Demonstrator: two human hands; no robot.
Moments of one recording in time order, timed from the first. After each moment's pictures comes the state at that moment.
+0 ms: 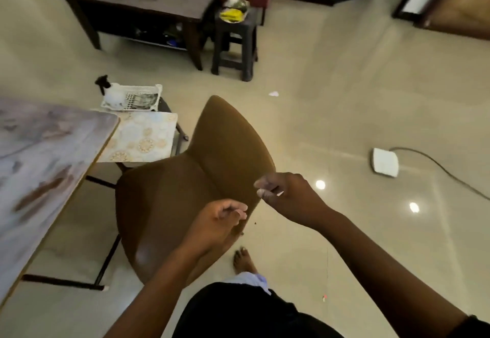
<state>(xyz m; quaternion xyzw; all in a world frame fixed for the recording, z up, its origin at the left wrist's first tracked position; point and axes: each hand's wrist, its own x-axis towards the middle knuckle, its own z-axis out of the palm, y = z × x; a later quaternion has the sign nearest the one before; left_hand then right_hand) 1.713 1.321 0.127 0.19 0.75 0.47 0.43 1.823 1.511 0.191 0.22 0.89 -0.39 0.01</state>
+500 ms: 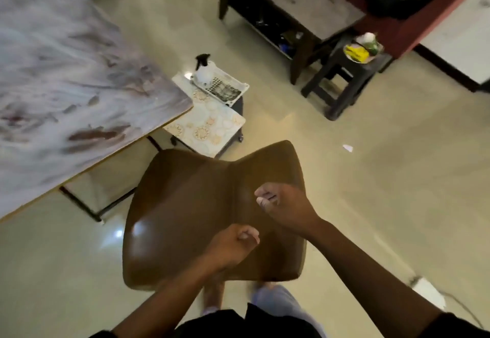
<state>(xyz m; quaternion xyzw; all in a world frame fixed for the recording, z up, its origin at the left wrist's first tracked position) 1.636 1.396 0.084 -0.03 0.77 0.46 0.44 1.593 1.579 0.158 0.03 0.93 -0.29 0.21</state>
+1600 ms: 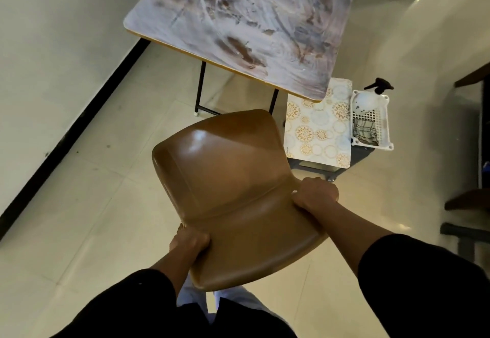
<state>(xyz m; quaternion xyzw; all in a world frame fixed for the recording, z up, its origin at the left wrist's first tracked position) 1.684 1.518 -0.023 -0.70 0.51 0.42 0.29 1.388 1.585 0.052 -0.34 0.86 0.24 0.29</state>
